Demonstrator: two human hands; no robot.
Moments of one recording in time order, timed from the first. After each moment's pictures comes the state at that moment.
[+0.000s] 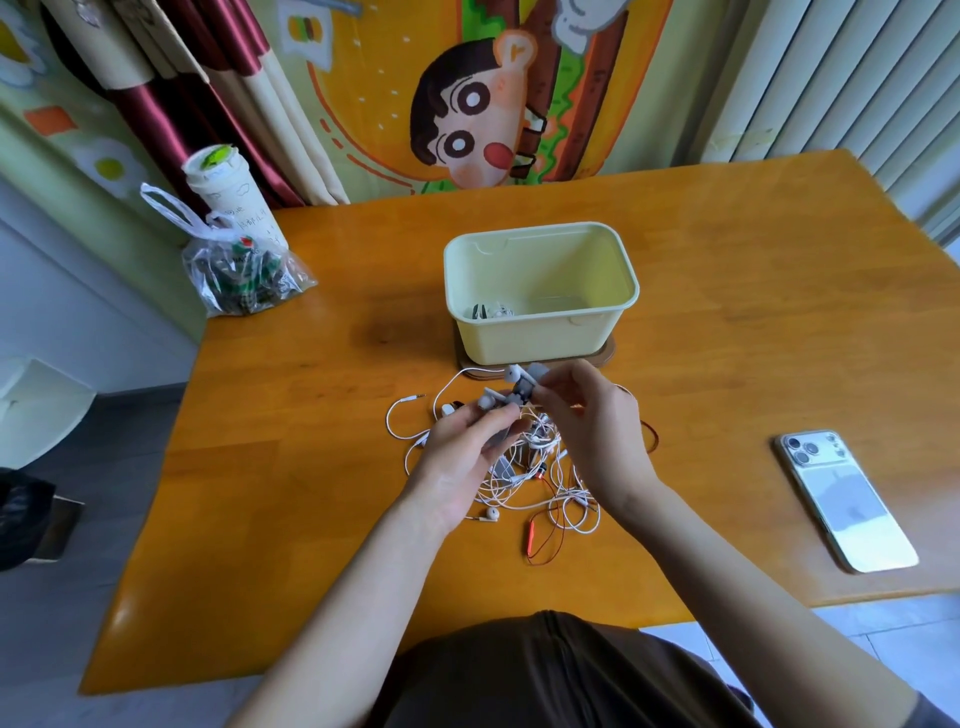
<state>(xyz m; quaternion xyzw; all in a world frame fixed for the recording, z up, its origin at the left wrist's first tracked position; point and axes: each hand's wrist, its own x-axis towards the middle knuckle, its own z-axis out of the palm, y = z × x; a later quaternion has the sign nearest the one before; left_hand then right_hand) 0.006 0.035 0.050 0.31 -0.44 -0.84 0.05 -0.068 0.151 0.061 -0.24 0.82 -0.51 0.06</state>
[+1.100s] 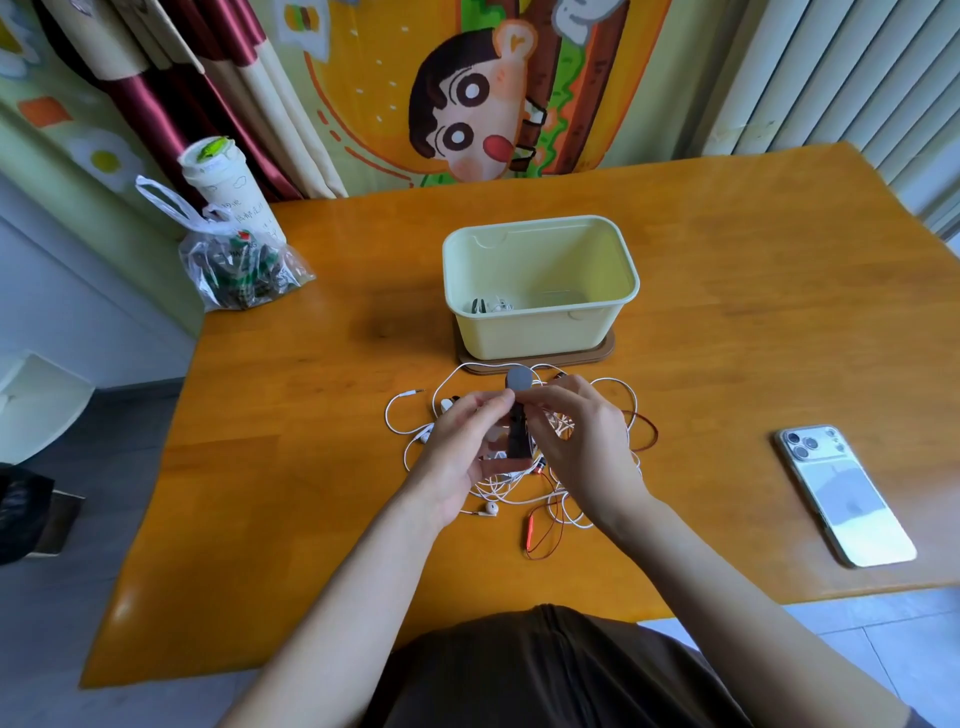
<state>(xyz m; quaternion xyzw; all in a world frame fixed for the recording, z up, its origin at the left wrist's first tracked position) 0.005 0.030 0.046 0.31 -0.52 -0.79 -0.01 -0.053 0.153 0.051 -0.32 0.82 -0.47 0.02</state>
